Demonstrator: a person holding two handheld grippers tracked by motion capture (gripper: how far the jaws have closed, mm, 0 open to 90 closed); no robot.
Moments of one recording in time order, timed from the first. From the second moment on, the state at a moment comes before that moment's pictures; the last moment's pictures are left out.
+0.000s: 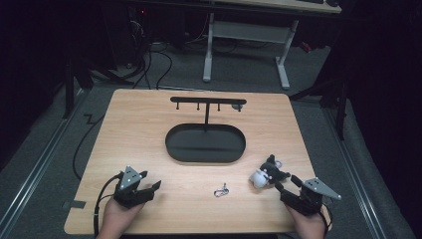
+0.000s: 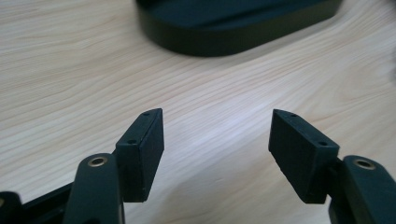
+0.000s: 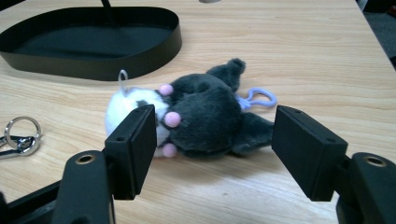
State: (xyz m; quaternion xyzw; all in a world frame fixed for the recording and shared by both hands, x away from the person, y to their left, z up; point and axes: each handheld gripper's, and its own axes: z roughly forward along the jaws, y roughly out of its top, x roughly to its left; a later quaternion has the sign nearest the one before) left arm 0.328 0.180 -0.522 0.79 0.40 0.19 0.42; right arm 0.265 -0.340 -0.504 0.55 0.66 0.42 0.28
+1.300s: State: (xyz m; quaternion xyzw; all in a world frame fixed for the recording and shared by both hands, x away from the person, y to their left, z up) left arm 0.335 0.200 -0.533 0.77 0.40 0.20 0.45; right arm 0.282 -0.351 -0.516 0.56 0.70 0.35 0.27
